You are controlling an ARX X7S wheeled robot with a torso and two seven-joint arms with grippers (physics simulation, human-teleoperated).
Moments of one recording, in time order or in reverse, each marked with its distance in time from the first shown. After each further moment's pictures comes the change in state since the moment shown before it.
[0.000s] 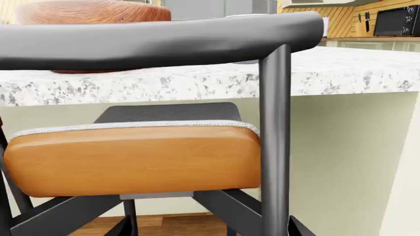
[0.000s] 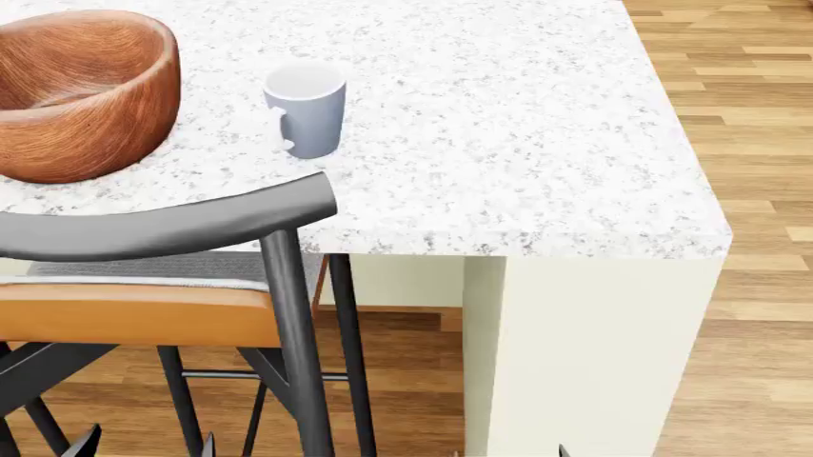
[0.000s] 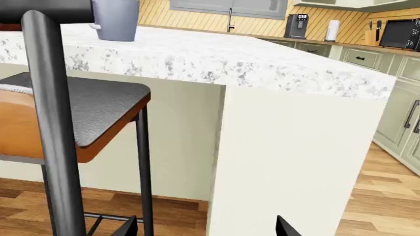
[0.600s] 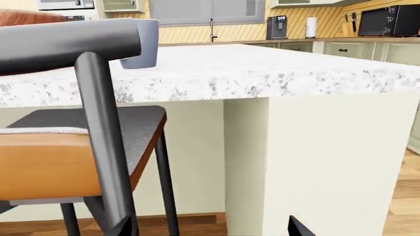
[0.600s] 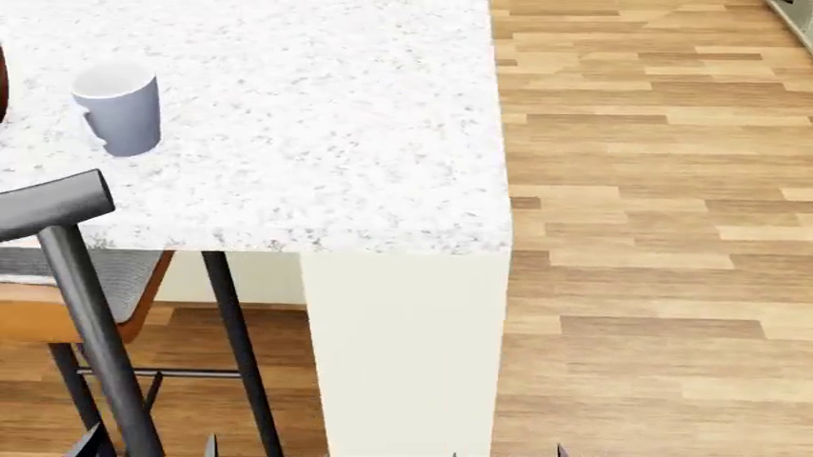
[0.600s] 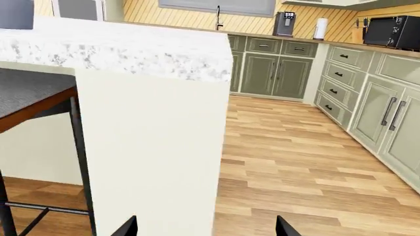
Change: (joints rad) left arm -0.002 0.016 -0.010 -0.003 0.018 -0.004 0.008; right arm -0.002 -0.010 0.011 0.000 -0.012 0.007 -0.013
